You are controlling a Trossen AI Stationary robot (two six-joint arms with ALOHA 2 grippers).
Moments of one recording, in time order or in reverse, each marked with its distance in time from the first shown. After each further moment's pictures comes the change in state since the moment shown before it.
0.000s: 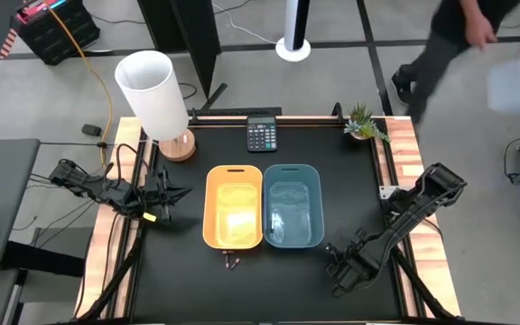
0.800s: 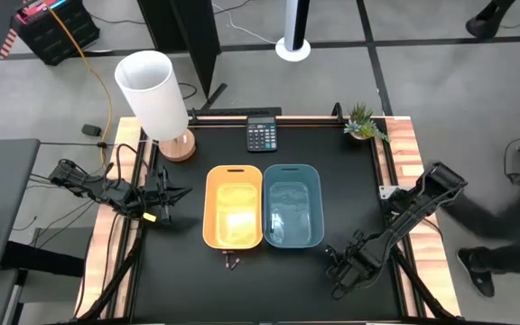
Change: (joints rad) left arm 0.000 0.000 0.000 -0.002 0.000 0.000; right arm -0.008 -0.001 -0.047 0.104 -0.006 -0.044
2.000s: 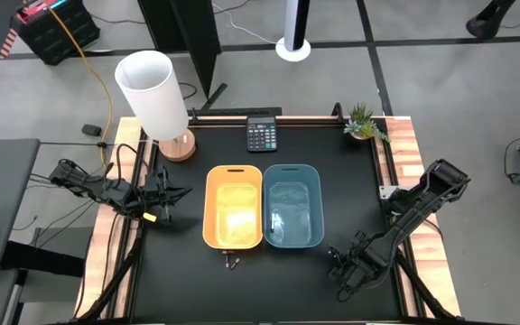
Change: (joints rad) left arm 0.000 0.000 0.000 -0.001 0.000 0.000; right arm 0.035 -0.056 -0.004 -0.018 0.008 -0.008
